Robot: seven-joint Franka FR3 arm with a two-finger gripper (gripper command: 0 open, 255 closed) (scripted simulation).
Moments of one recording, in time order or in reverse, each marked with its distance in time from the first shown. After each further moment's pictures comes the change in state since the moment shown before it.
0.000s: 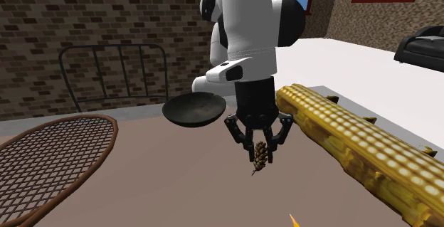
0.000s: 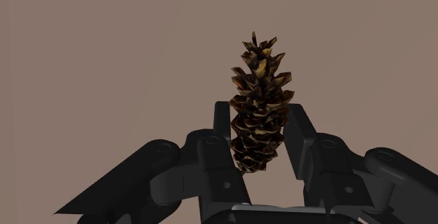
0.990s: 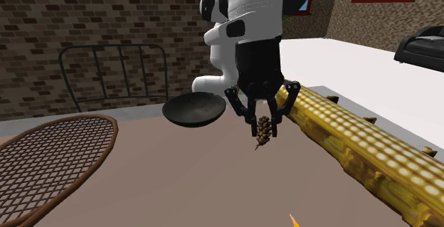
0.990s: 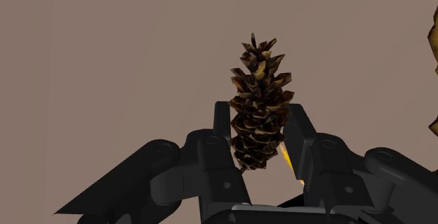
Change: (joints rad) arm -0.009 -0.002 -0.015 0.169 -0.022 -0.170 0.023
